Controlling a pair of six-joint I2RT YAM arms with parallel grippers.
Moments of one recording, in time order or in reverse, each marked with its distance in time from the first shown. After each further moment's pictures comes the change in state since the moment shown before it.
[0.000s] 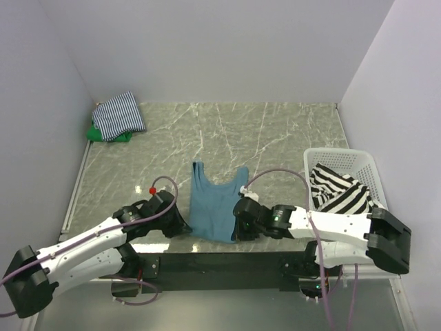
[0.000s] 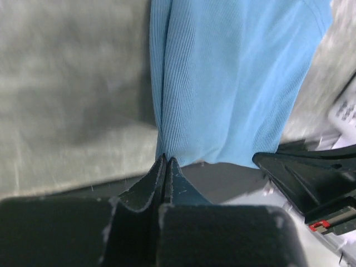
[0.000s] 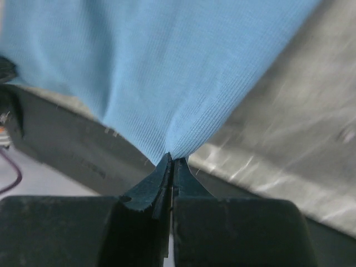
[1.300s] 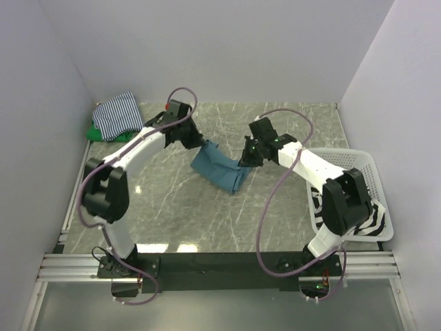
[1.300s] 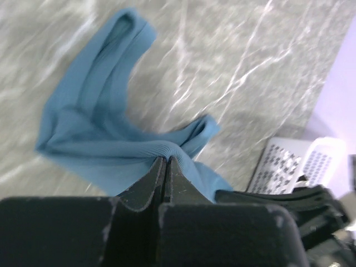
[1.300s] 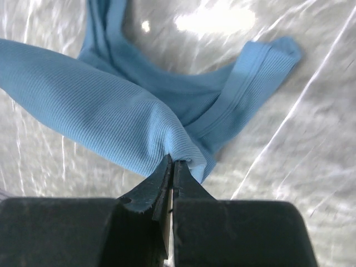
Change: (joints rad) left arm 0.375 0.895 0.990 0.034 0.069 0.319; right arm -0.610 0.428 0.618 -0.115 -0.142 -0.362
